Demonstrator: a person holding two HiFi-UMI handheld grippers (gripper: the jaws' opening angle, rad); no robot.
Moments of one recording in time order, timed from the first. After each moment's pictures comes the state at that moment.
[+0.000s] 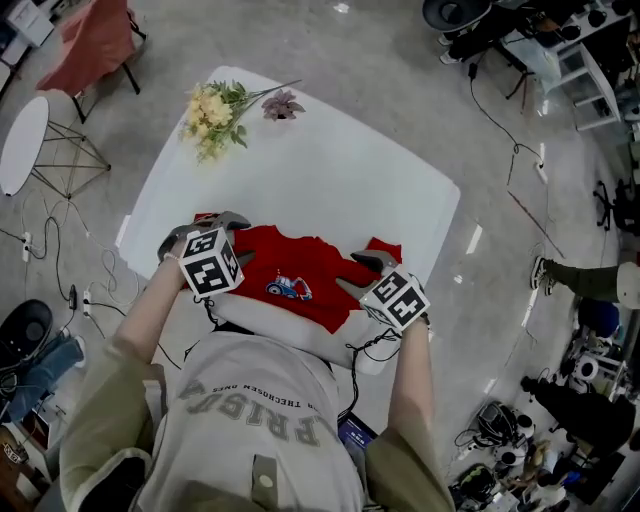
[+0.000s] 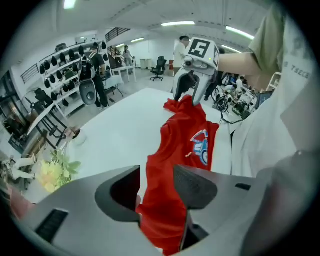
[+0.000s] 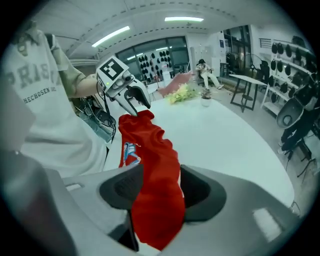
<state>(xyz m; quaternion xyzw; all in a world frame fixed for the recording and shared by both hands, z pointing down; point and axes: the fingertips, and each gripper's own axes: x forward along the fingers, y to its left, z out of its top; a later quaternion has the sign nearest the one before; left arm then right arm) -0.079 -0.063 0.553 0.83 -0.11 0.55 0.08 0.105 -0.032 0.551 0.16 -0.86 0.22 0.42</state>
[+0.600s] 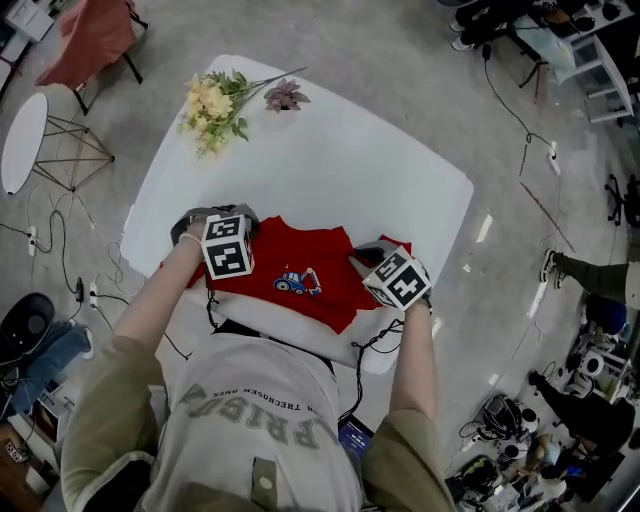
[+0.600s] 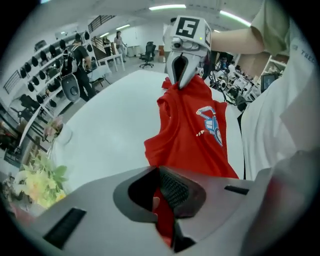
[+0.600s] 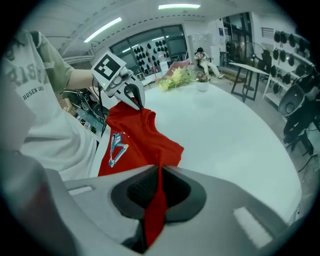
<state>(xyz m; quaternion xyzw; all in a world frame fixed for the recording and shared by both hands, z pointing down) -0.076 -0.082 0.607 0.80 -0.05 0.60 0.05 0.115 -0.055 0.595 0.15 -0.84 0.25 0.46</state>
